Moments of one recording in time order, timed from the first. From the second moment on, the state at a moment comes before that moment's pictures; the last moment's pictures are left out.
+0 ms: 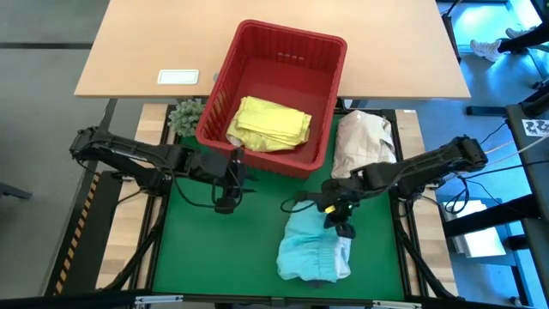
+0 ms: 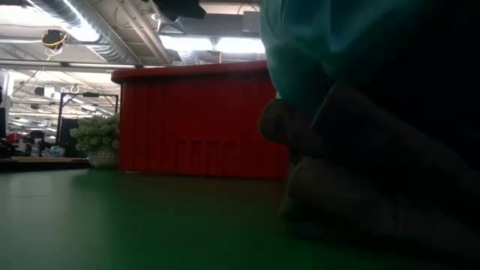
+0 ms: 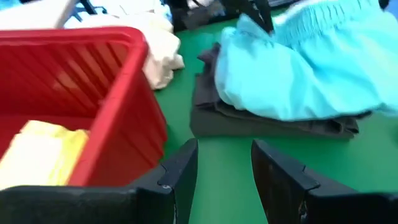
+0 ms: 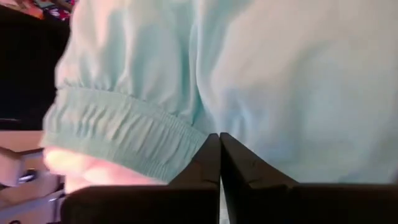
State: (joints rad) left arm -0.15 1.22 1.05 -0.41 -0.14 0.08; right arm 0.27 1.38 1.01 -0.63 -0.42 0.35
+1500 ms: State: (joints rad) left arm -0.41 1.58 1.04 -0.08 -0.20 0.01; right arm 0.25 1.36 0.71 -0.47 -0.44 0.49
